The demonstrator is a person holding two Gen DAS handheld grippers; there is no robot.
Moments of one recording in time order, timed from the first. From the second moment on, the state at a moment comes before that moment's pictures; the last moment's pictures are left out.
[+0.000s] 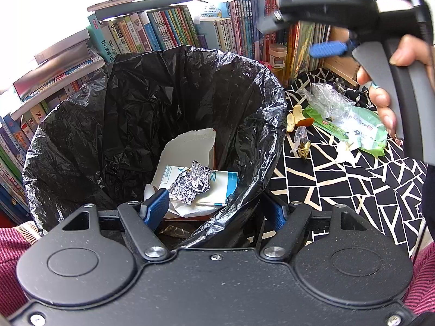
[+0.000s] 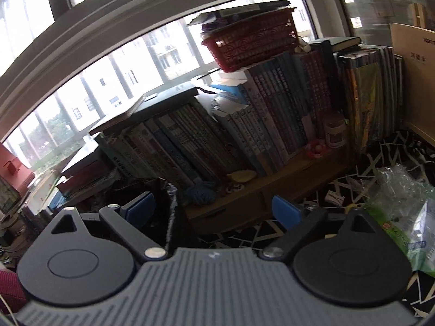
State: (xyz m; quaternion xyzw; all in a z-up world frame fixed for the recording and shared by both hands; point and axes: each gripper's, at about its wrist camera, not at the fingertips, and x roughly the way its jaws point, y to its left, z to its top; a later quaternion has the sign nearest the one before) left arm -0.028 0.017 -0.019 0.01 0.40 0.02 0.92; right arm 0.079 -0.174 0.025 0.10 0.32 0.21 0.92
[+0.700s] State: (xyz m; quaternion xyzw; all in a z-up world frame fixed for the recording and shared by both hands) left arm -0.028 0.017 -0.019 0.01 0.40 0.02 0.92; right arm 0.144 -0.220 -0.135 0.04 0.51 0.01 0.86
